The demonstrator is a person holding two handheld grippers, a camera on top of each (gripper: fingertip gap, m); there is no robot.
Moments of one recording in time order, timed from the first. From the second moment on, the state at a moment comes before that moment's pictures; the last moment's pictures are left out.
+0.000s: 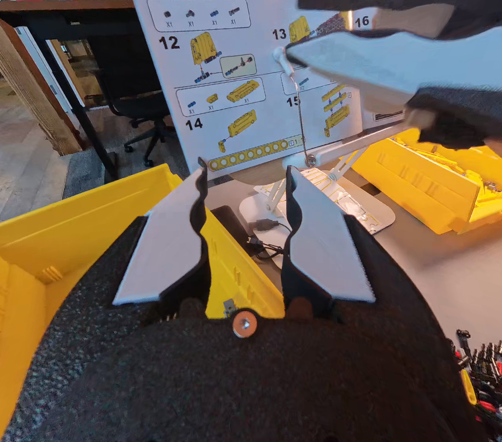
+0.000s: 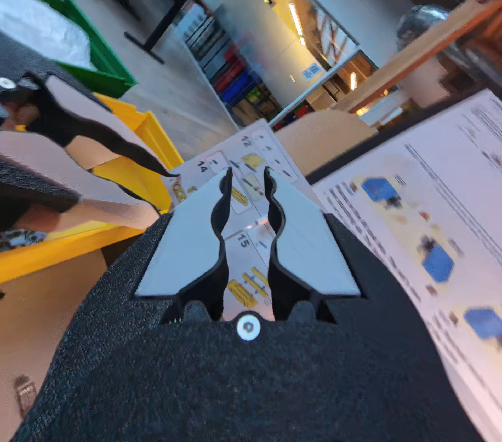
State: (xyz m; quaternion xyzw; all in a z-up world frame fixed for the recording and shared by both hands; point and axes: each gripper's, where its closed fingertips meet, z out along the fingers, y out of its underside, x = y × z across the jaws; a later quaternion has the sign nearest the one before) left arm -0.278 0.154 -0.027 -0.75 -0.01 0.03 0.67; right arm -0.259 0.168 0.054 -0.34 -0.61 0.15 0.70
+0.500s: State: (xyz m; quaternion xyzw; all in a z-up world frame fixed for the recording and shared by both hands) left arm -0.300 0.145 0.022 -0.70 -0.07 0.04 0.71; right arm -0.285 0.169 -0.050 -0.31 -0.74 -0.02 0.60
